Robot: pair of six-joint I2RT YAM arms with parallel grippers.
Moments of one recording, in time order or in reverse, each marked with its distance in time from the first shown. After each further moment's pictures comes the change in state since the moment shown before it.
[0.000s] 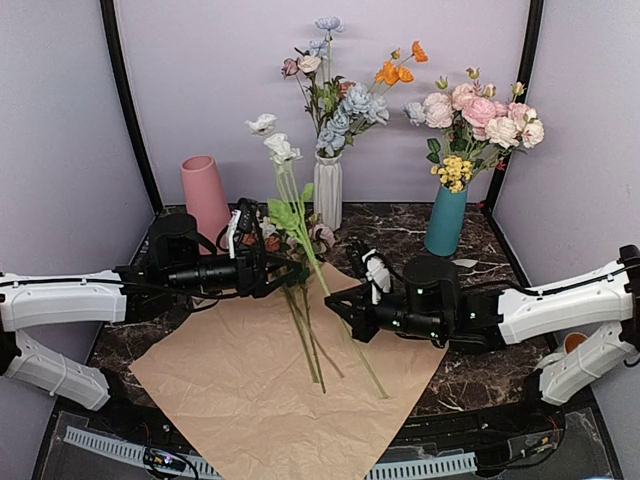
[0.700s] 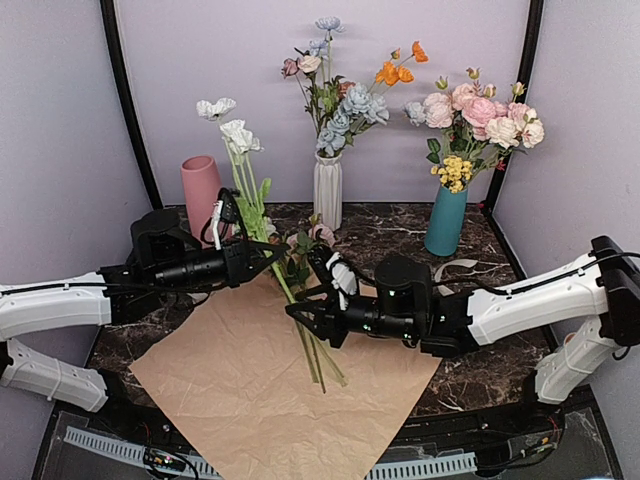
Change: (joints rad) left arm 0.000 -0.088 -0.019 -0.001 -0.088 -0.071; right arm 0.067 0.185 0.124 0.149 -0.095 -0.148
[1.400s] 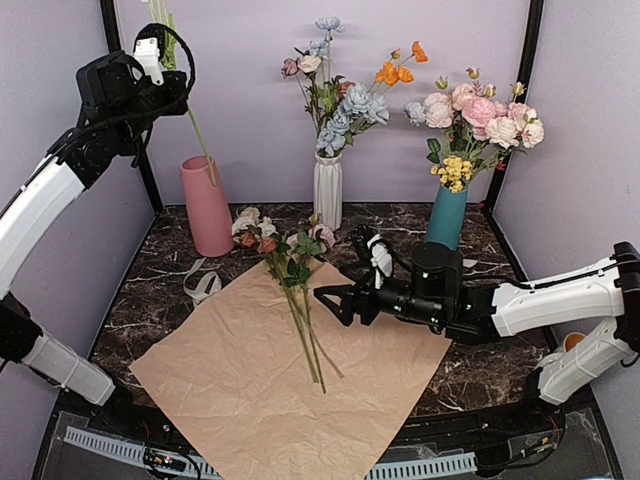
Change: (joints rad) left arm 0.321 0.243 0.986 -0.528 -0.629 0.604; right arm -0.156 -0.132 -0.127 0.024 -0.012 0.031
